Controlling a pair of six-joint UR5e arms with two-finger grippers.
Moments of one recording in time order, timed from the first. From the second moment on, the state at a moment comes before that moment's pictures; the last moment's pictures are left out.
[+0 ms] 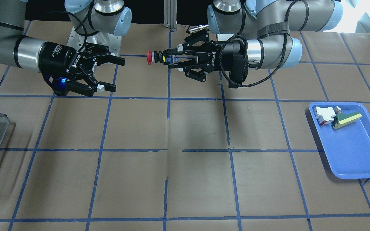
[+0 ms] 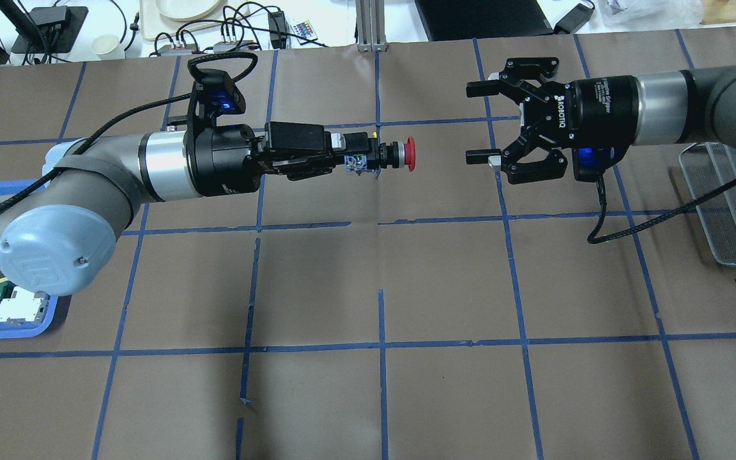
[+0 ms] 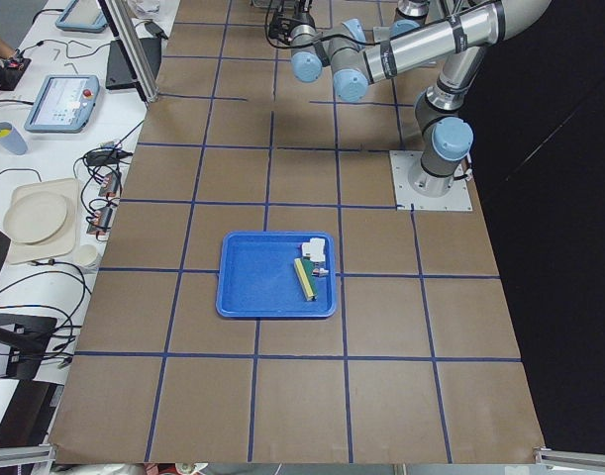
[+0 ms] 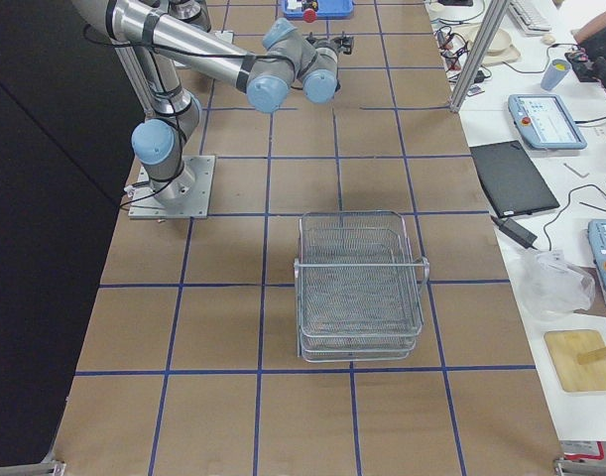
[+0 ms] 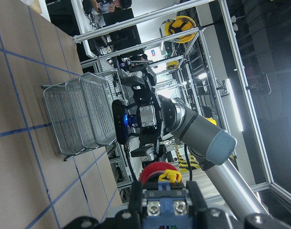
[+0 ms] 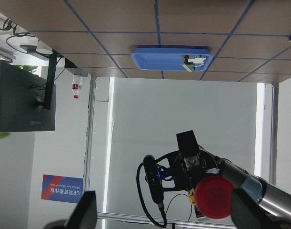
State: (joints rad) left arm -1.49 -1.53 -2.03 -1.60 0.03 0.78; right arm 1.28 -1.59 1.85 -1.10 -0.26 0.74
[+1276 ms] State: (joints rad) left arm -1.49 -1.59 -2.04 -1.56 -0.01 0.78; right arm 1.37 -1.68 1.92 -1.06 -0.20 0.73
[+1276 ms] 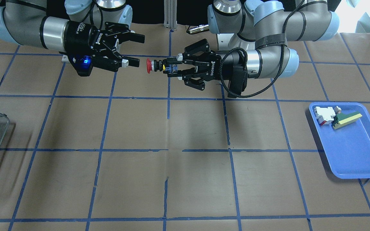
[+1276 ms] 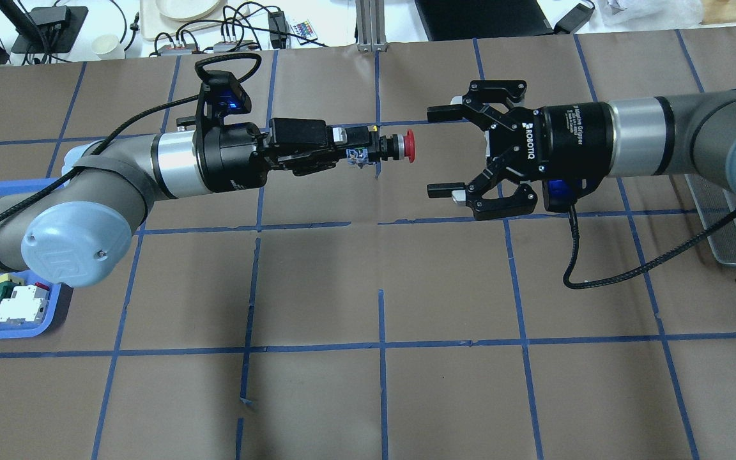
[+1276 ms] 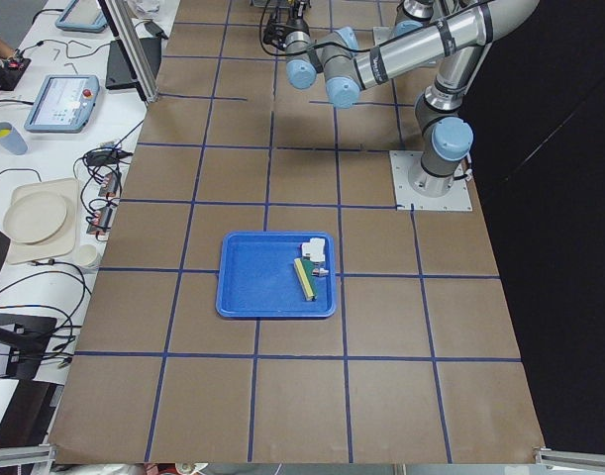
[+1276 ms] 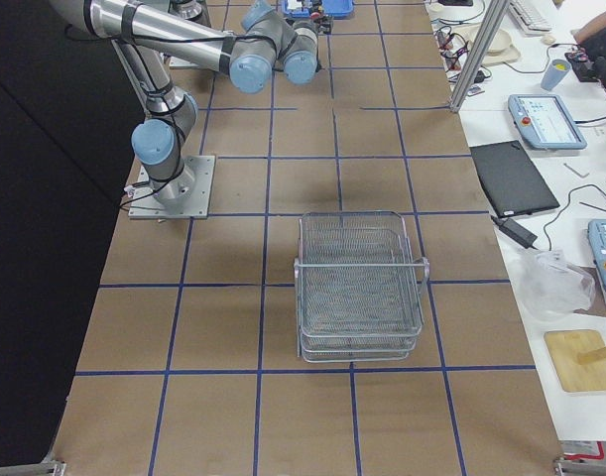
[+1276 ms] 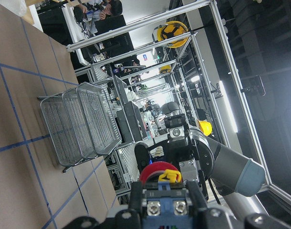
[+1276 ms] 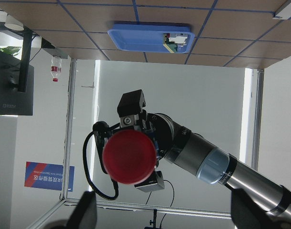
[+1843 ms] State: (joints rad) left arm -1.49 -1.59 -2.04 -1.56 -0.01 0.78; right arm 1.39 -1.65 1.92 -1.07 -0.19 0.73
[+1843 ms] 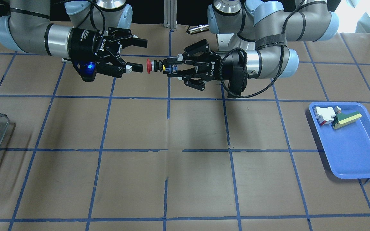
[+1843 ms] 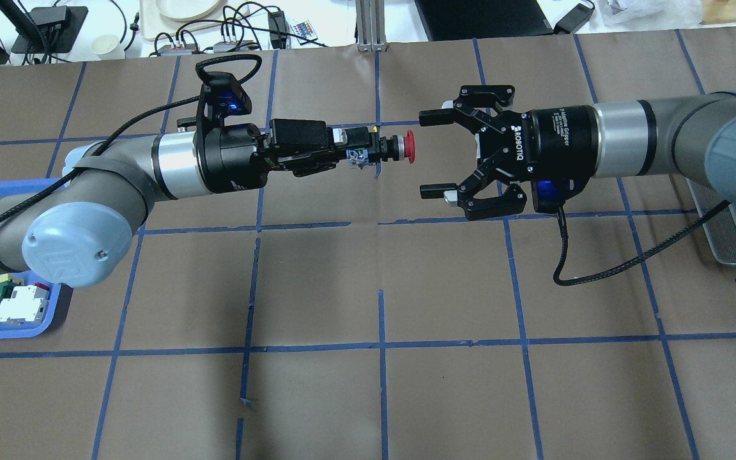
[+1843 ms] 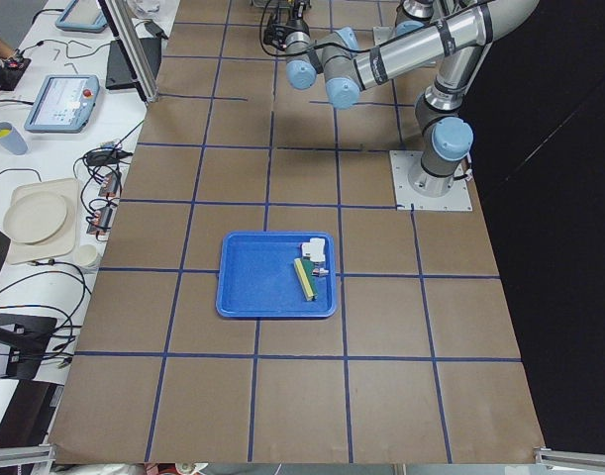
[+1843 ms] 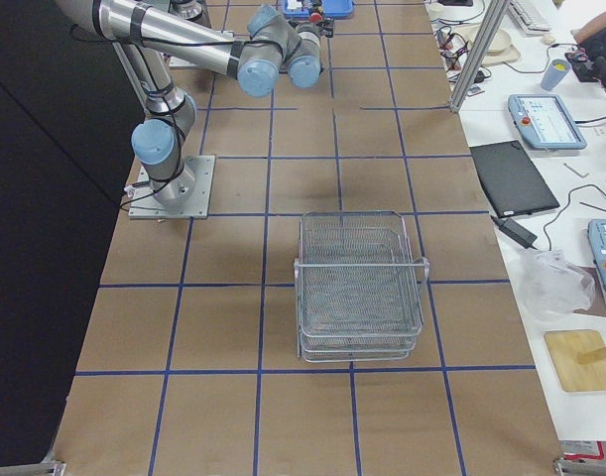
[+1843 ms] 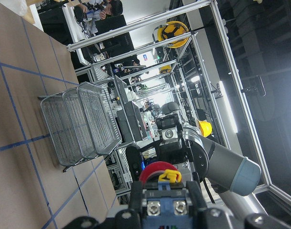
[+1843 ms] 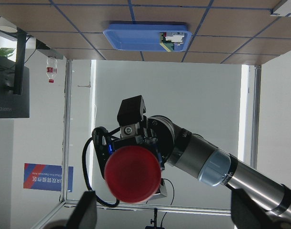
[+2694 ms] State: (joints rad) left arm -1.49 -1.59 -2.04 -1.56 -0.01 0.78; right arm 1.43 -1.63 1.92 -1.09 -0.16 0.73
